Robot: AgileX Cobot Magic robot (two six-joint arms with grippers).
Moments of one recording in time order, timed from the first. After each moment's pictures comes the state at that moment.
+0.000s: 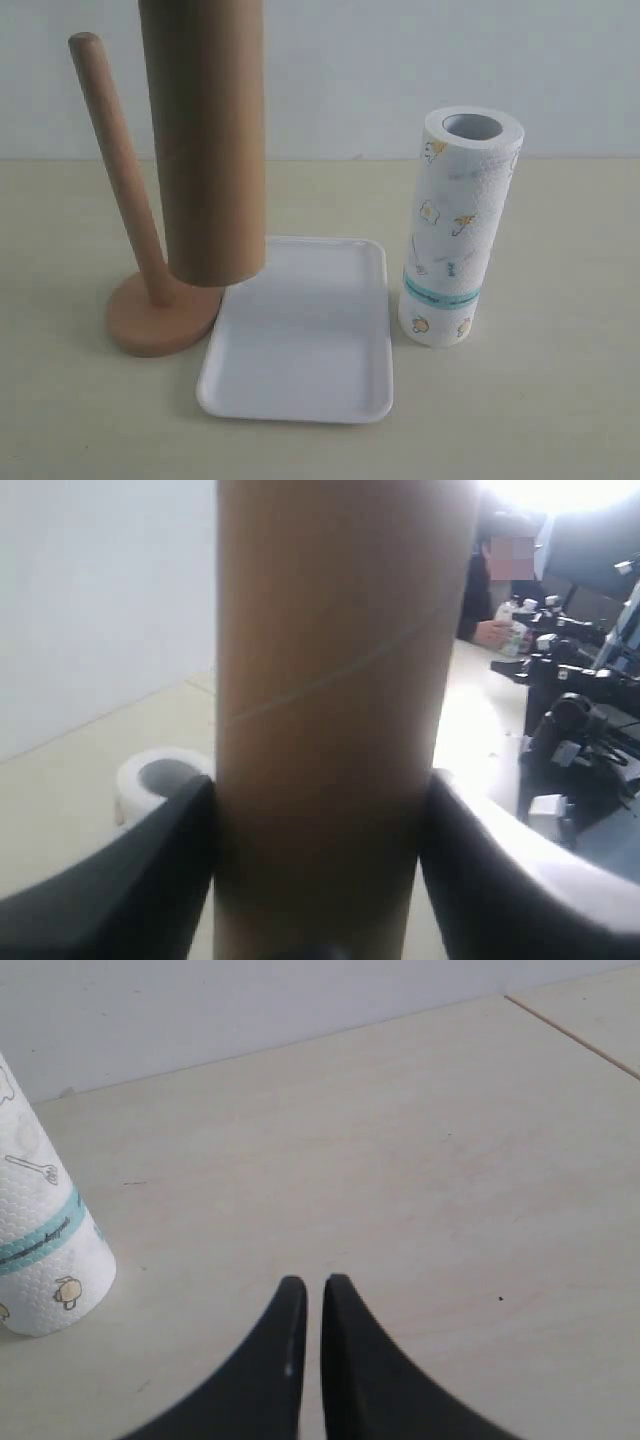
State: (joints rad) left arm -0.34 1.10 -1.06 1.75 -0.82 -2.01; right arm -0.10 0.00 0.00 0.04 0.39 0.15
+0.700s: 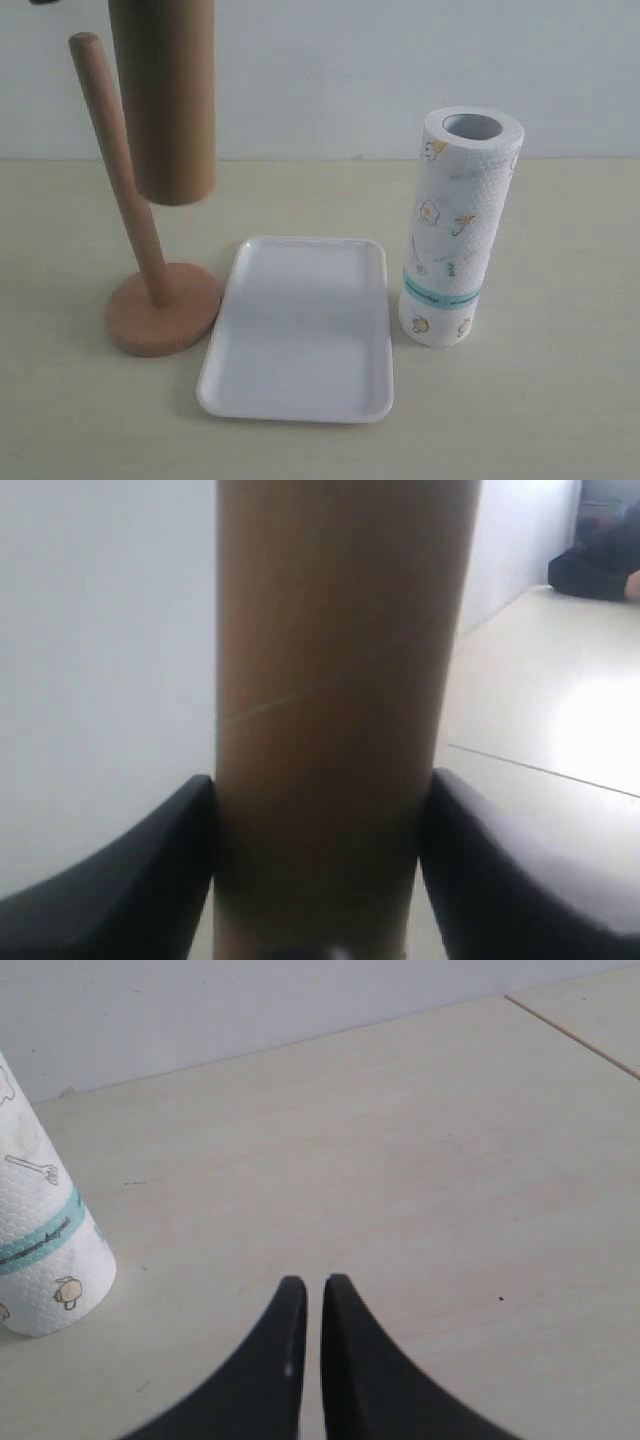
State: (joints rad) left arm -0.42 1.03 -0.97 1.68 -0.51 -1.60; right arm -0.10 0.00 0.00 0.04 0.39 0.15
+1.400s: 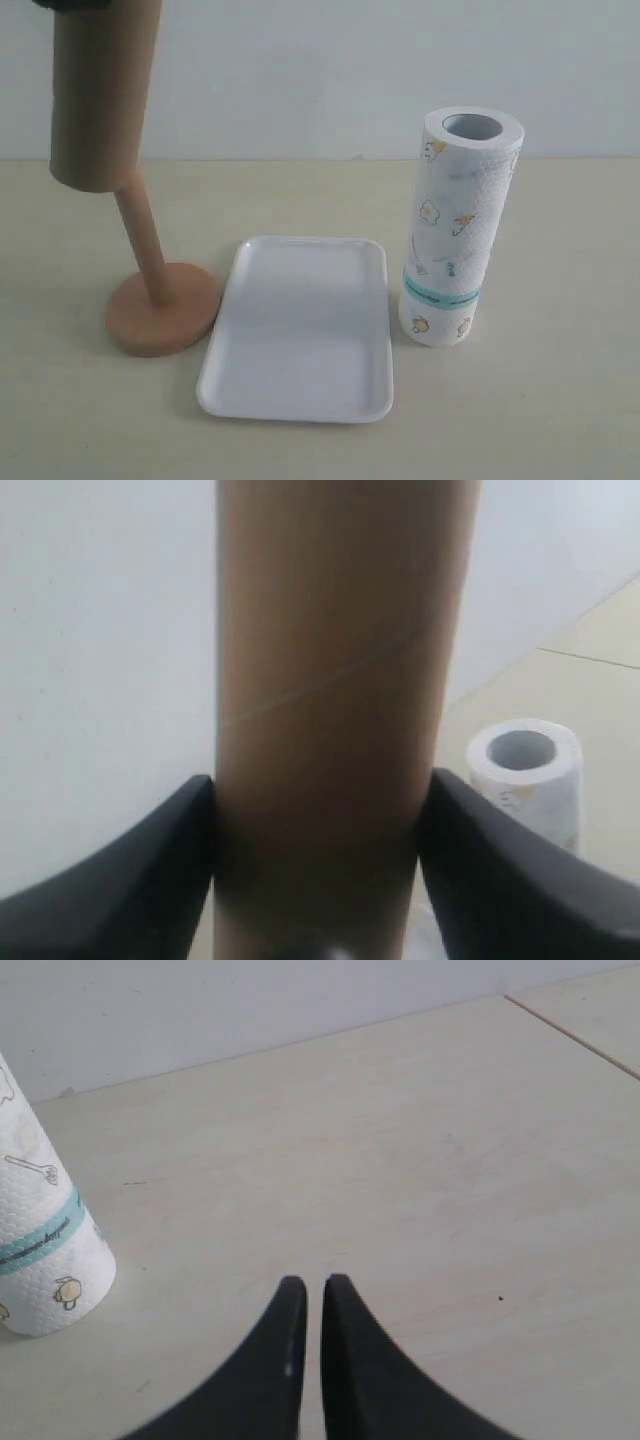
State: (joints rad) left arm -0.80 1.01 -1.03 0.70 0.34 -0.45; right arm -0.10 0.00 0.00 0.04 0.39 0.15
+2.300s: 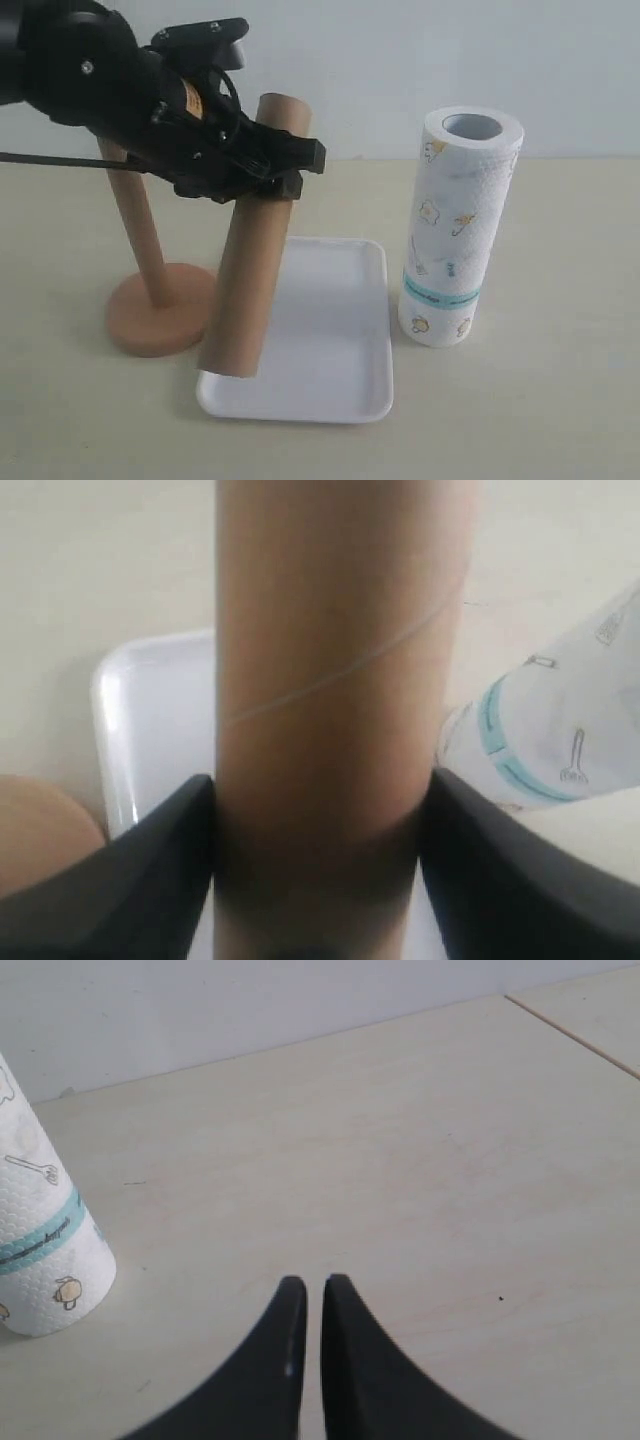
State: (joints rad) left arm -0.64 1.67 -1.24 0.10 0.50 -0.45; right arm -0.10 0.00 0.00 0.04 0.39 0.15
